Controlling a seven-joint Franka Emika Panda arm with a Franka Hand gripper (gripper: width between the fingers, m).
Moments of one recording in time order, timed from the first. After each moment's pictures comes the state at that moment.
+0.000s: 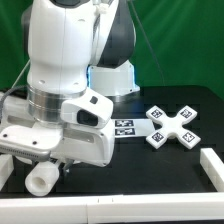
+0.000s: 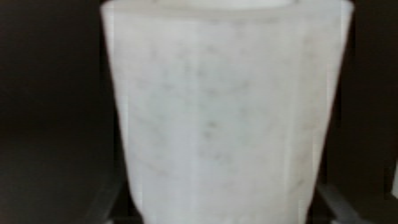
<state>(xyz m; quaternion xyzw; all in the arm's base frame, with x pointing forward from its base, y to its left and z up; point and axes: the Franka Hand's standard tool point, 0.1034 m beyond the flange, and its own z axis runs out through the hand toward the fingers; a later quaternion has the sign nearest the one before) 0.552 -0.133 0.013 -0.11 -0.99 0.10 0.06</state>
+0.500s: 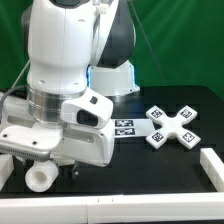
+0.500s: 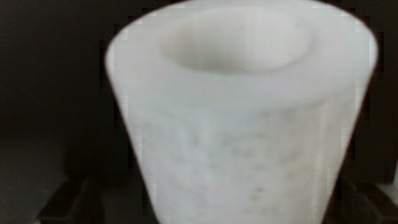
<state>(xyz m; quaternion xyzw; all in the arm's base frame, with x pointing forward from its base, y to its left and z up) 0.552 -0.133 0.013 -0.11 -0.99 0.10 0.06</state>
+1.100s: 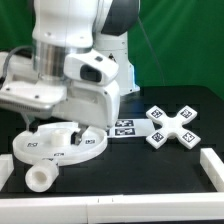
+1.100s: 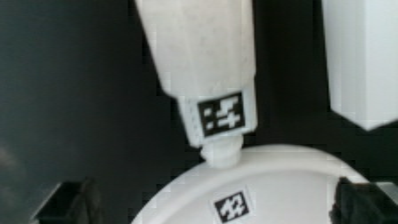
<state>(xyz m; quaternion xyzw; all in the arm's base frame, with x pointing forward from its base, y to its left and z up) 0.542 -0.116 0.083 -0.16 -0.98 0.10 0.02</state>
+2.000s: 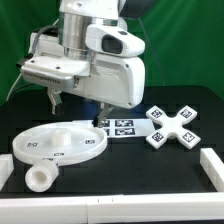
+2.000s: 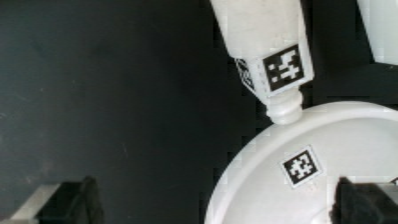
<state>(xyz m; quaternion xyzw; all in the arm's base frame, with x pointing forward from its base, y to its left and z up) 0.544 -0.079 0.102 -0.25 -0.97 0.08 -0.03</state>
